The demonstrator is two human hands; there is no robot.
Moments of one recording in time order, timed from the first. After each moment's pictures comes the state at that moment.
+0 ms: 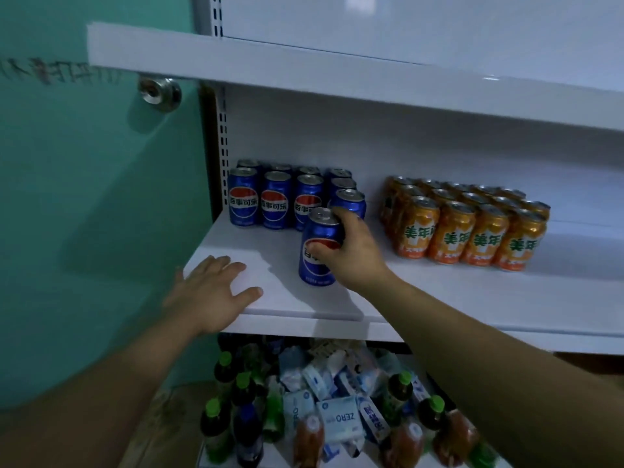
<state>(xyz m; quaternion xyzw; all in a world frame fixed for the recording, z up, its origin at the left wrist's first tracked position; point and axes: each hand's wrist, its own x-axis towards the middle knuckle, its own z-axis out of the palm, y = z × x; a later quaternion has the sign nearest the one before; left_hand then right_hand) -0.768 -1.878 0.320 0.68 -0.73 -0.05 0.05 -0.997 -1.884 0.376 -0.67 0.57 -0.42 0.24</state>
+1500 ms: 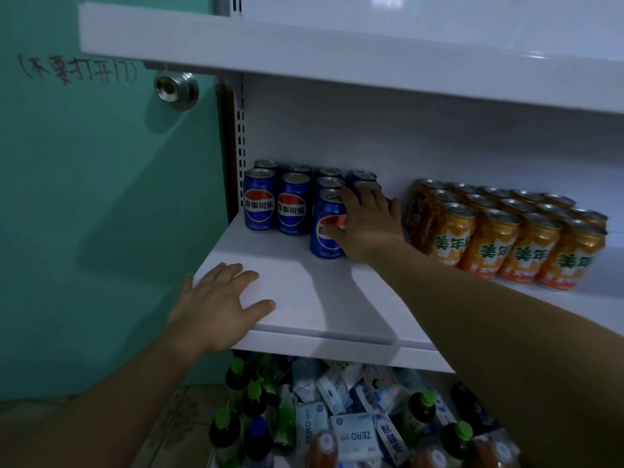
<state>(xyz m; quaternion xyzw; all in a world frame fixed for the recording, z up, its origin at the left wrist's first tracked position) -0.766 -1.878 0.318 0.69 -0.72 -0.06 0.07 -0.995 -1.980 0.386 -0.74 0.65 -0.14 -0.10</state>
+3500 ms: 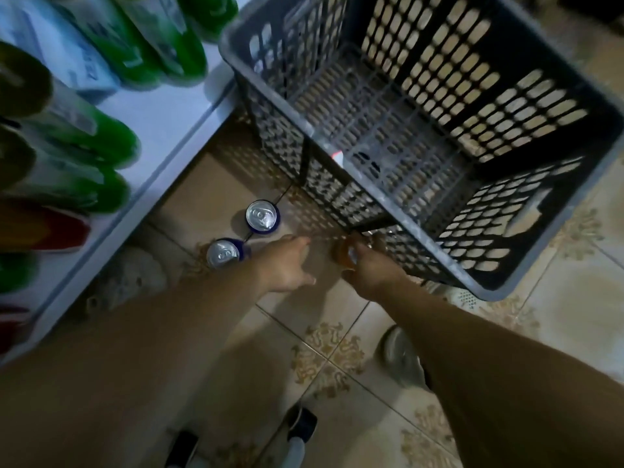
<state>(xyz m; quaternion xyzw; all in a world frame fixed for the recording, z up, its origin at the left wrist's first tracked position) -1.452 -1.653 -0.193 0.18 -0.83 -0.35 -0.39 -1.530 -1.490 -0.201 -0.19 0.87 -0.01 0.45</state>
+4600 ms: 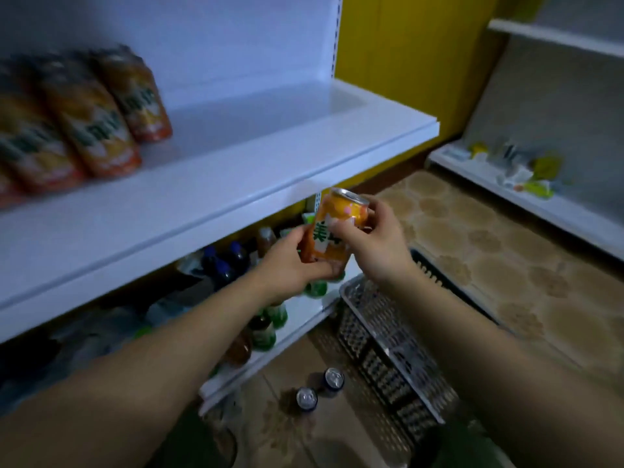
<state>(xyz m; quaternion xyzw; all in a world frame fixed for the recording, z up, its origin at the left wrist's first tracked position) -1.385 -1.776 0.244 0.27 -0.75 -0.59 0.12 -1.500 -1.674 0.260 -0.29 0.73 -0.58 0.21</state>
